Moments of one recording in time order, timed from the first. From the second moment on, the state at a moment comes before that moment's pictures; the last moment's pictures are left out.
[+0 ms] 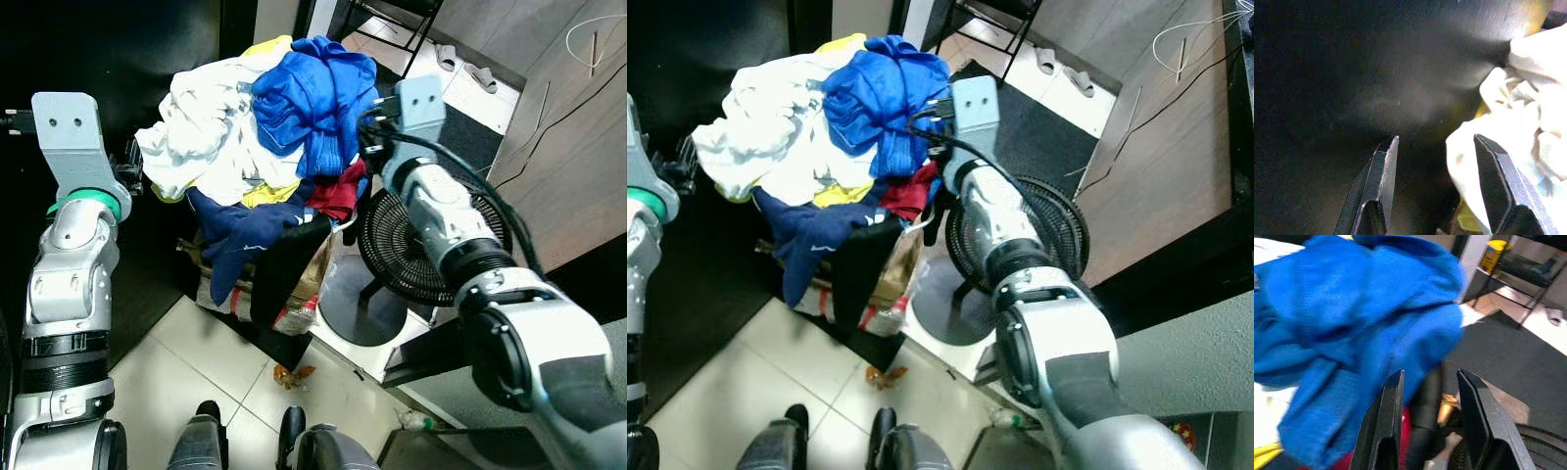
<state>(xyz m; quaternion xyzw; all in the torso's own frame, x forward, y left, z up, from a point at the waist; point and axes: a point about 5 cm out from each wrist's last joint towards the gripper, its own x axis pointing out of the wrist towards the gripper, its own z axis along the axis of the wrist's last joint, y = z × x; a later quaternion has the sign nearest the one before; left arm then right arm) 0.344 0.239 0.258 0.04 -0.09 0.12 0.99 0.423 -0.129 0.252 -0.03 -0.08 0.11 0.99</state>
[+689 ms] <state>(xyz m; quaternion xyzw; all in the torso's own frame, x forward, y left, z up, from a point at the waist) 0.326 0.176 0.273 0.11 -0.16 -0.11 0.98 0.409 -0.137 0.226 0.01 -0.12 0.12 0.98</state>
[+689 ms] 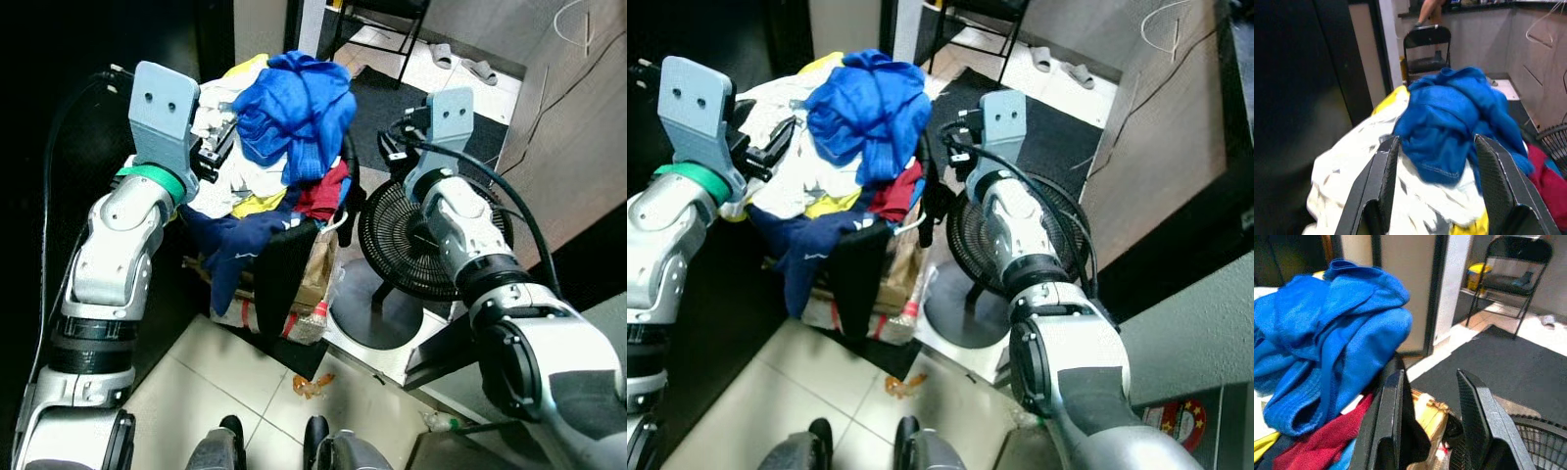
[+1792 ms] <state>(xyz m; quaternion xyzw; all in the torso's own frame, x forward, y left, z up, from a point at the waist) 0.313 0.193 0.276 0.05 -0.20 0.01 0.98 0.354 -0.102 0.257 0.03 -0.26 0.16 0.95</state>
